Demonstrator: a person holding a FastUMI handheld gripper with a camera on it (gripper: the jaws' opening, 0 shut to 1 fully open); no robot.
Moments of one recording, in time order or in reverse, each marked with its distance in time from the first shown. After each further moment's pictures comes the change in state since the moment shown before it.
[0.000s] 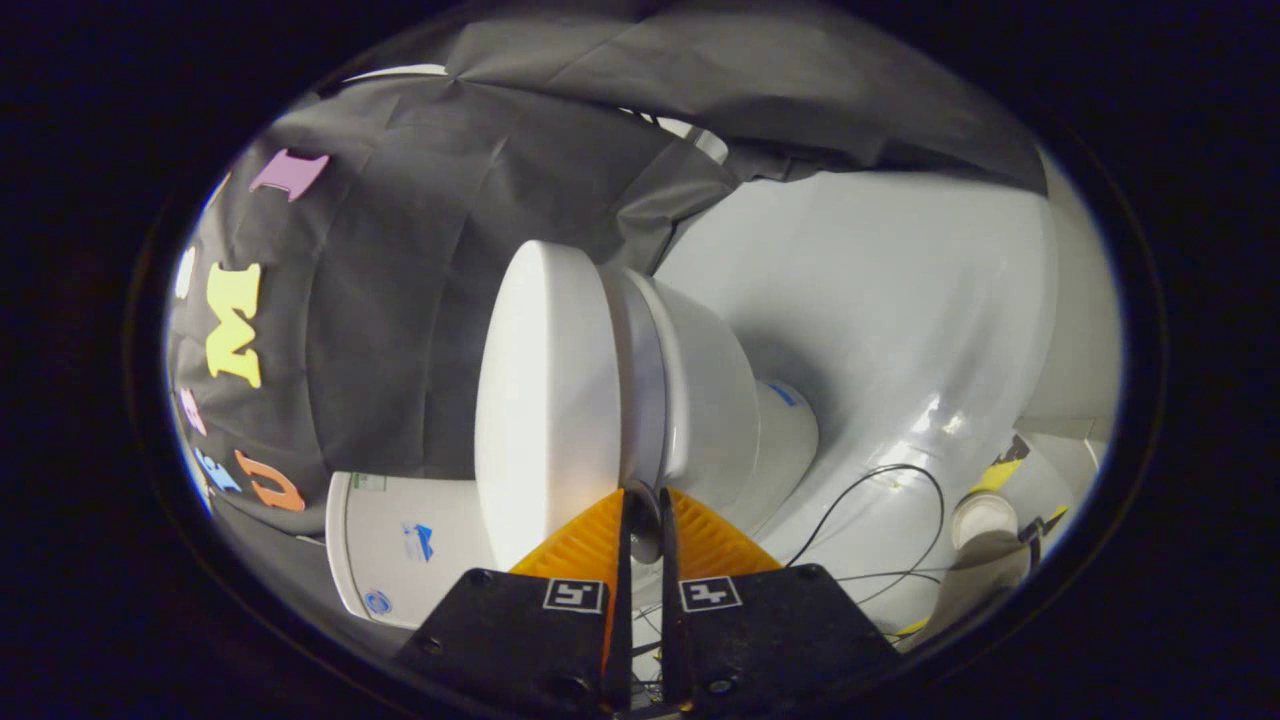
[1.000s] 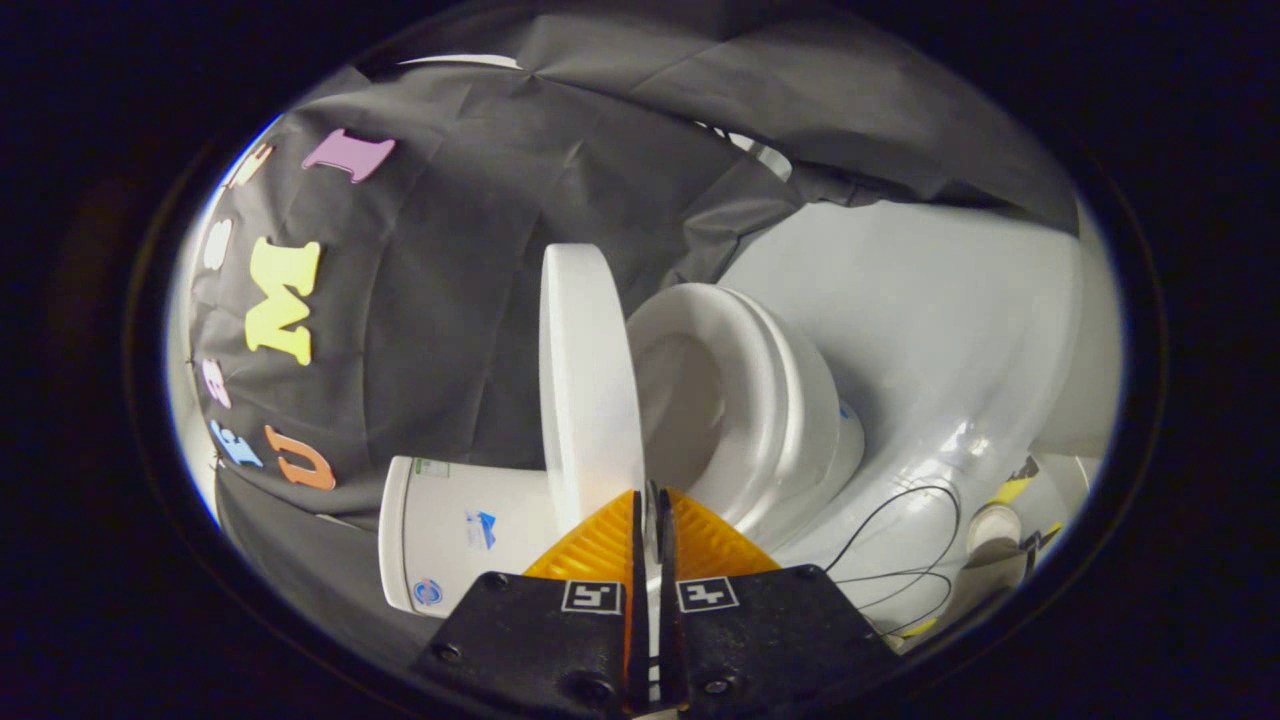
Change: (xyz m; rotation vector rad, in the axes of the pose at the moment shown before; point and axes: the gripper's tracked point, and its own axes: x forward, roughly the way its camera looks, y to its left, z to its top) arm -0.051 0.085 0.002 -0.113 -0.003 0.115
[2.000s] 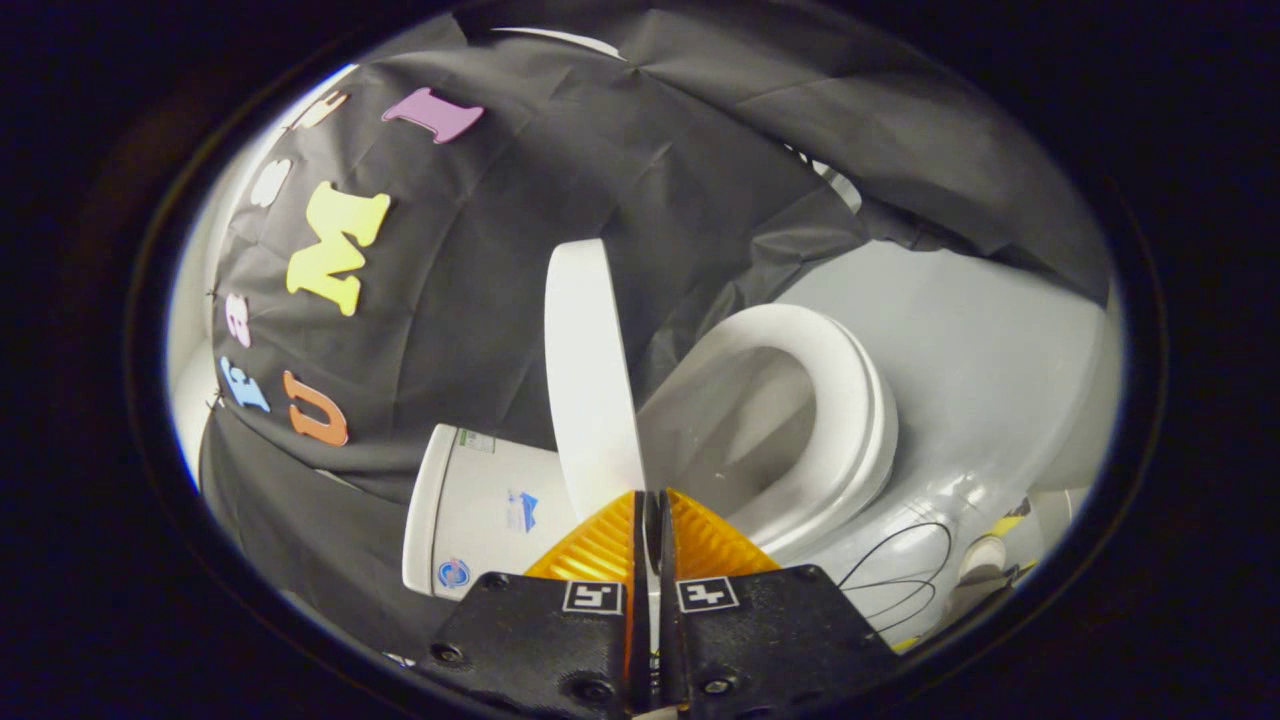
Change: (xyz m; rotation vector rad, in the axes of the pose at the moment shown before) arm -0.015 0.080 -0.016 -0.165 -0.005 0.049
